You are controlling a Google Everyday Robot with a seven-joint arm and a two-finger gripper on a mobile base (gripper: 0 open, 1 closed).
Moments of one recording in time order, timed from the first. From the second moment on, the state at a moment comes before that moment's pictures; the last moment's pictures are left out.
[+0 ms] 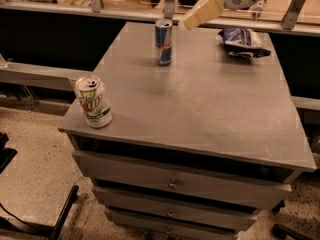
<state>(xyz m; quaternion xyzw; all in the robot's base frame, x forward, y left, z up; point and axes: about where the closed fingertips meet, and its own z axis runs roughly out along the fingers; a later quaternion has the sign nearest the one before) 0.700 -0.111 1.030 -0.49 0.70 0.10 0.51</state>
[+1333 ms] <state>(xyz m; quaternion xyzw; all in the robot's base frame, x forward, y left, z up) 0.774 -0.039 0.952 -0.38 0.70 0.22 0.56</state>
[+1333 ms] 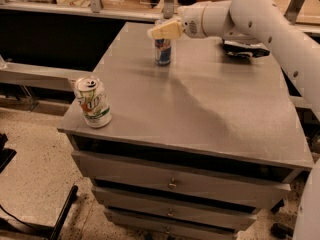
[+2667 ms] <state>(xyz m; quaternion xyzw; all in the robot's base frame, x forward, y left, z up) 0.775 -0.055 0.954 -0.37 0.67 0.26 0.59</state>
